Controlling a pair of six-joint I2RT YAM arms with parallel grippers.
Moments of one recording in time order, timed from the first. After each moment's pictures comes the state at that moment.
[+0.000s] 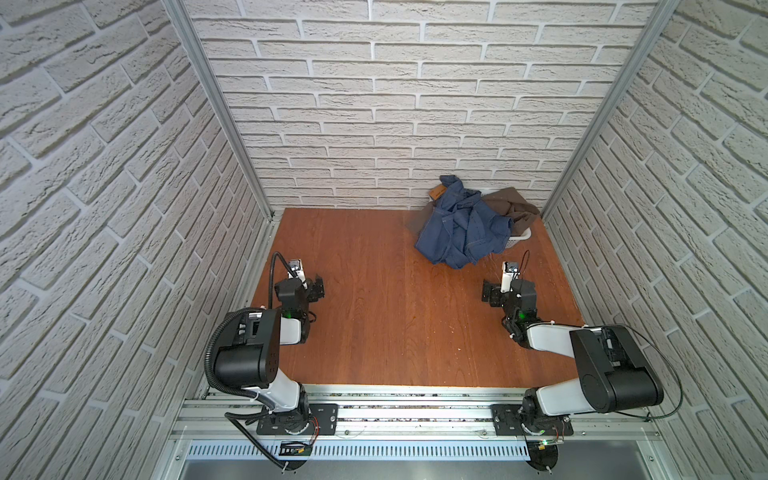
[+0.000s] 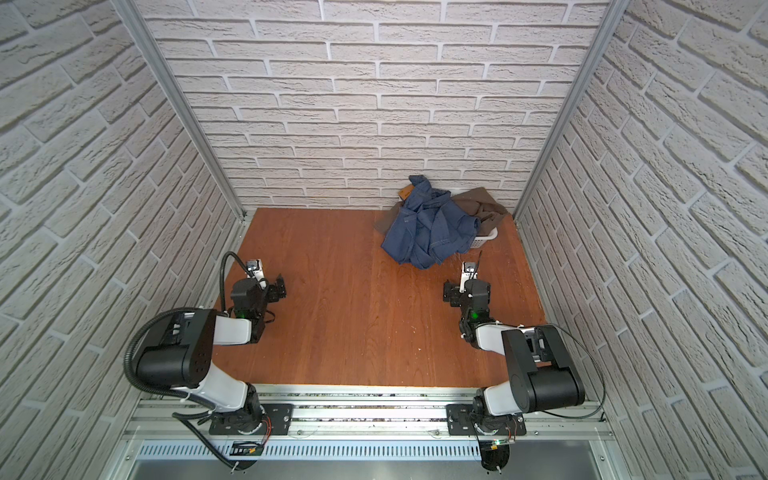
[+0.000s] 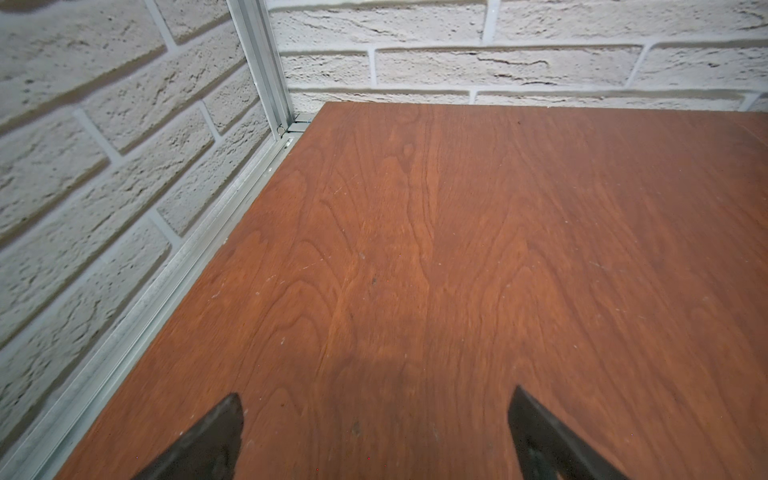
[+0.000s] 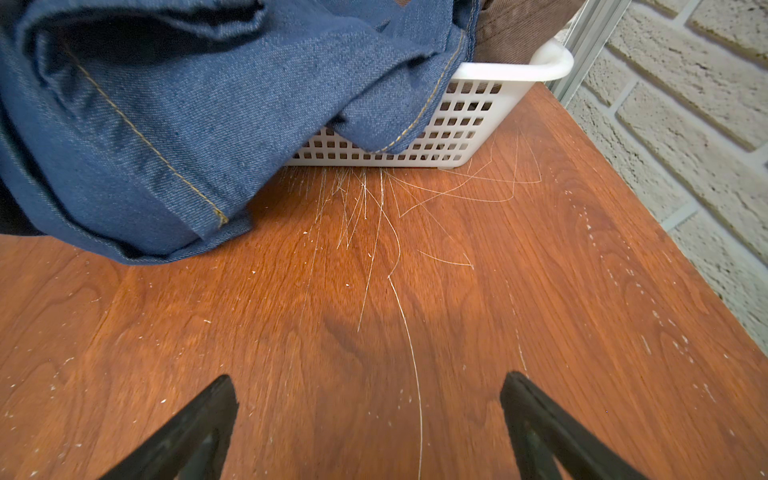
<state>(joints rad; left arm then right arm) 0.05 1.57 0.37 0.83 -0.15 0.03 0.05 1.45 0.38 0.59 0.19 0.06</state>
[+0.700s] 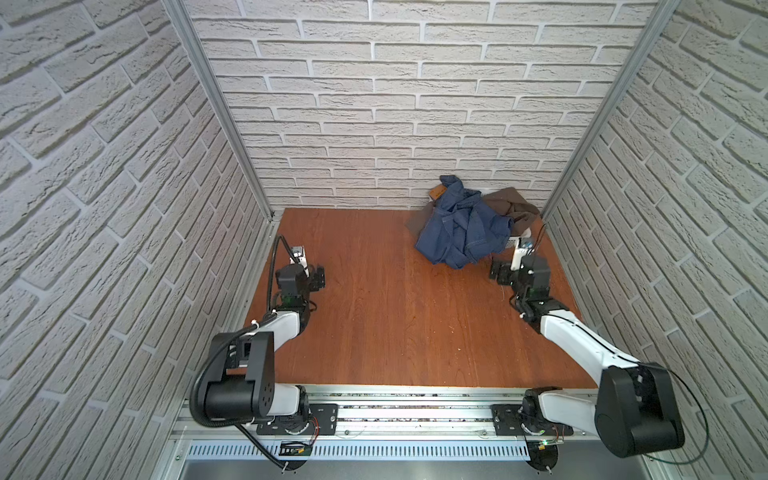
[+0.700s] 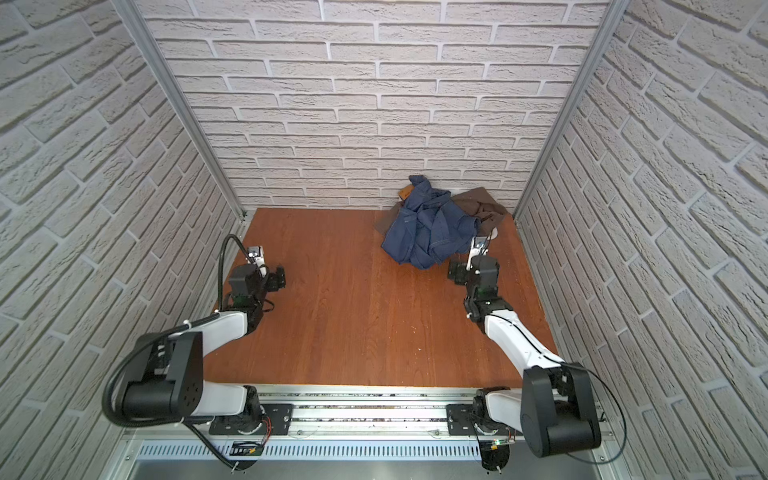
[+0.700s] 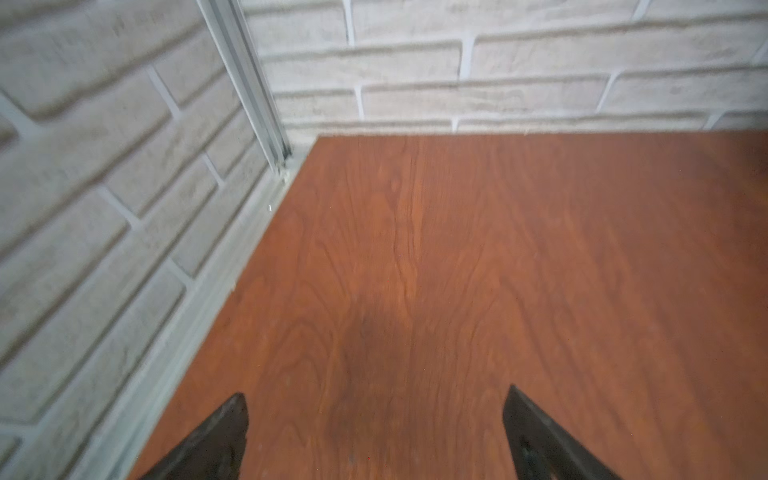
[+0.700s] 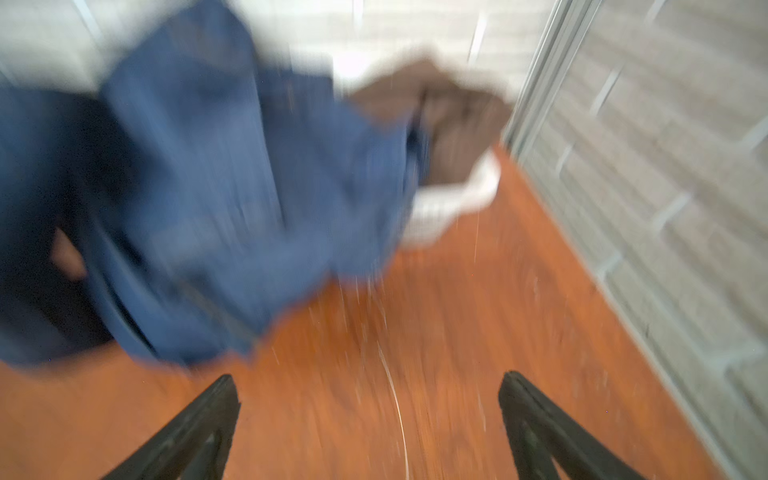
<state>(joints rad) -0.03 1.35 0.55 0.46 -0.20 0.06 0.05 1.21 0.74 0.09 0.22 0.16</state>
